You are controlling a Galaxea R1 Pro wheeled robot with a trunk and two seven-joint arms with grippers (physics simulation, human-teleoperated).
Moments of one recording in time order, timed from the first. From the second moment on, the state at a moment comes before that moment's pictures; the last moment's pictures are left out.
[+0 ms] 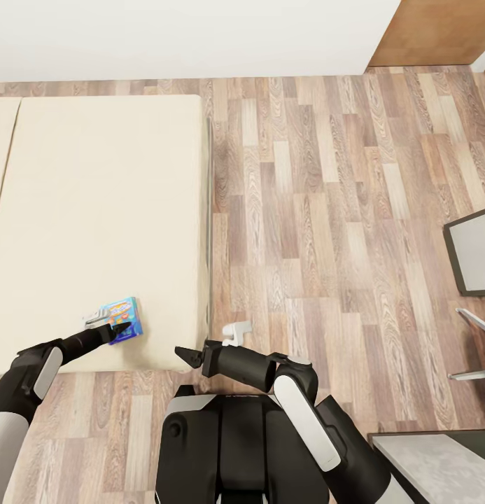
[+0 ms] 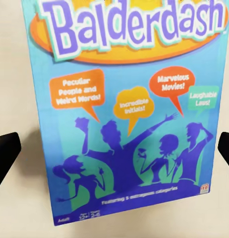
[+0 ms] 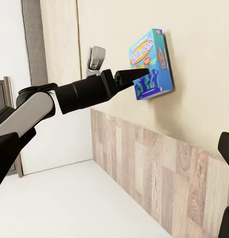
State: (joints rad) left arm -0.73 0.33 0.23 -0.77 0.27 0.49 -0.47; right arm -0.49 0.09 0.53 -1.51 -0.74 0.67 0.16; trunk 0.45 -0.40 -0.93
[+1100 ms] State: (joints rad) left arm -0.73 0.34 0.23 -0.77 0.27 0.49 -0.47; right arm -0.49 0.09 0.53 -1.51 -0.74 0.67 0.16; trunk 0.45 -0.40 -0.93
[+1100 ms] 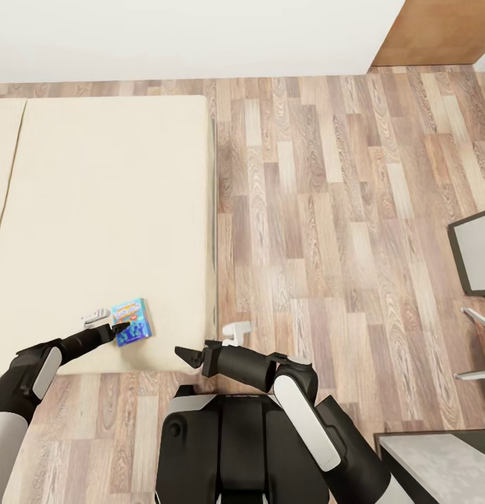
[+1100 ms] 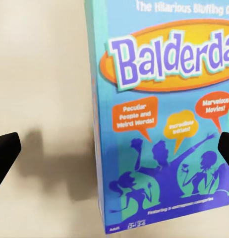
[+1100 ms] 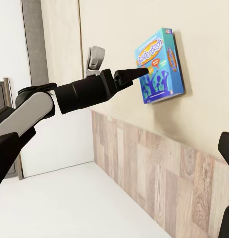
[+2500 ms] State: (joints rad) left arm -0.73 0.33 0.23 -0.77 0.27 0.49 -0.47; right arm -0.49 0.09 0.53 -1.51 -0.74 0.68 0.16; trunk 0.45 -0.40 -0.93
